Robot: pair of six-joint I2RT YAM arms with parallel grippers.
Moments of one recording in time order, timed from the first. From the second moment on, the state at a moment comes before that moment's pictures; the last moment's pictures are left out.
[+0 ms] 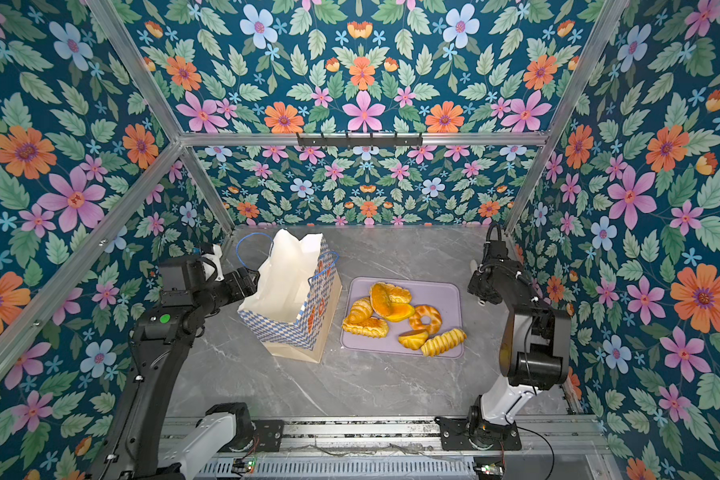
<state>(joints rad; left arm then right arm) 0.00 0.96 1.10 -0.75 0.18 -0.34 -0.14 1.63 1.20 -0.70 0.06 0.34</state>
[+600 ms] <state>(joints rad) 0.00 0.96 1.20 -0.82 0.08 -0.34 0.26 1.30 1.32 -0.89 -0.02 0.34</state>
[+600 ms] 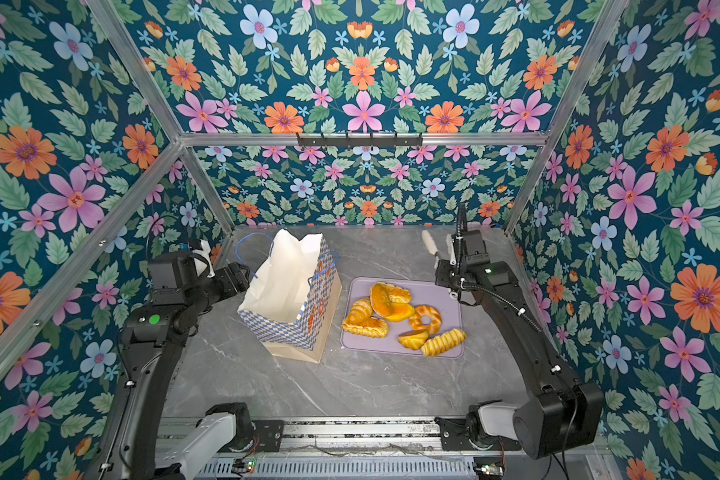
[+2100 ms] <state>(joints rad) -0.01 1.07 1.16 -0.80 0.24 -0.28 0.66 1.39 1.47 -1.27 0.01 0.35</state>
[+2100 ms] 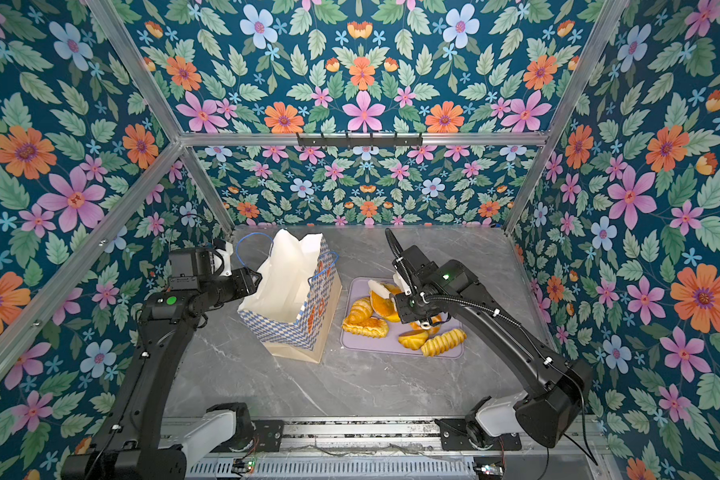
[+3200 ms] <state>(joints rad) -0.01 0.93 1.09 -0.79 0.14 -0.34 0.66 1.51 1.50 -1.26 -0.02 0.35</state>
